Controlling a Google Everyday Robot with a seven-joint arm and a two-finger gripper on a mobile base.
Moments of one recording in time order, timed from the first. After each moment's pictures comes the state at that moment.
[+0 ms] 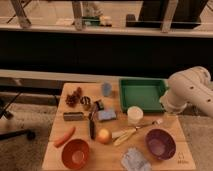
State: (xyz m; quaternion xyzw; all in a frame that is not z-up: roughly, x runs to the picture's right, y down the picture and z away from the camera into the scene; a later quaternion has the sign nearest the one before) arm 0.293 0.114 0.680 -0.28 0.02 0.03 0.96
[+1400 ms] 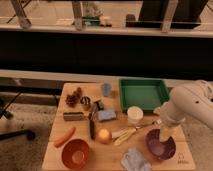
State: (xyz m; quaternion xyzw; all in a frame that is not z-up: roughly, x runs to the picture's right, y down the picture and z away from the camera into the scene) arm 0.250 0.170 0.649 -0.29 -0.04 0.02 0.95
